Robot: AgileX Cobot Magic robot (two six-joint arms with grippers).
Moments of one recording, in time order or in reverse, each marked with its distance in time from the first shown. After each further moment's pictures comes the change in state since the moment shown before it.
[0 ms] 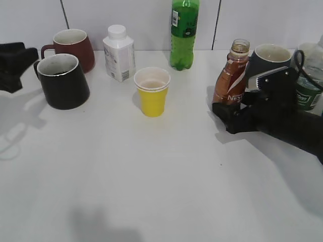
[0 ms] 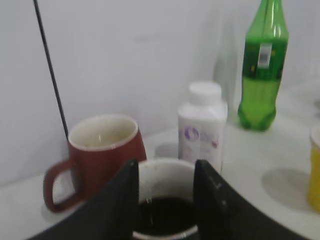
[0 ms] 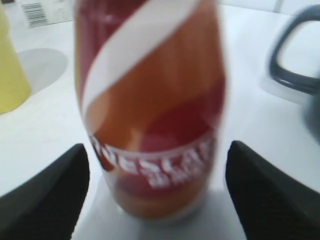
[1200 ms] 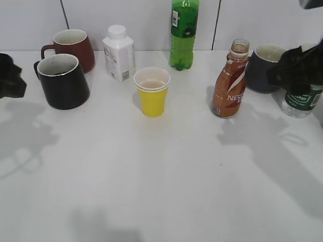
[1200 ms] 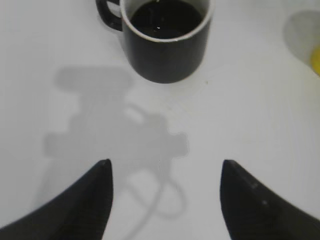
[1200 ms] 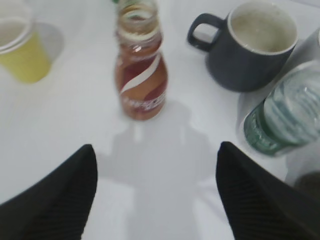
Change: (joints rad) left arm -0.595 -0.428 -0.340 -0.492 1.824 -0.116; right arm 0.213 -0.742 -0.230 0.125 1.395 0.118
